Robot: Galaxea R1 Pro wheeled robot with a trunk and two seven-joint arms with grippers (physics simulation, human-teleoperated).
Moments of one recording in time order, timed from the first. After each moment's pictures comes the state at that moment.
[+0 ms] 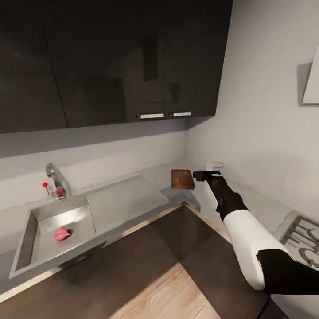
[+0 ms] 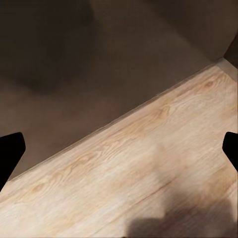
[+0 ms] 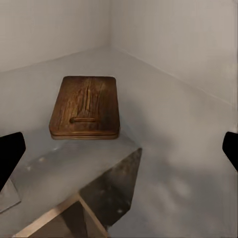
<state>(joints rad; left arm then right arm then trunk) 0.42 0.04 0.04 -1.17 0.02 -0.20 0.00 -1.08 0.07 0.02 -0.68 0.01 0.42 -0.20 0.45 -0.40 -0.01</state>
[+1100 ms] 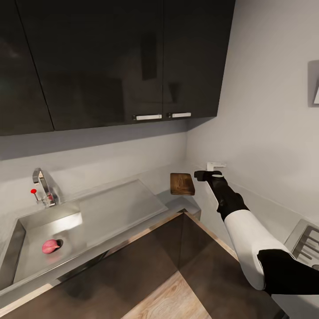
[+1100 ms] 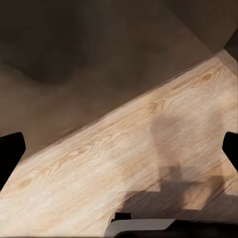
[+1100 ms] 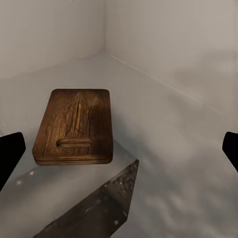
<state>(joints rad) 0.42 0.02 0.04 -1.10 0.02 -0.20 0.00 -1.08 0.06 0.02 -0.67 0.01 0.40 -0.20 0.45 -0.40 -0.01</state>
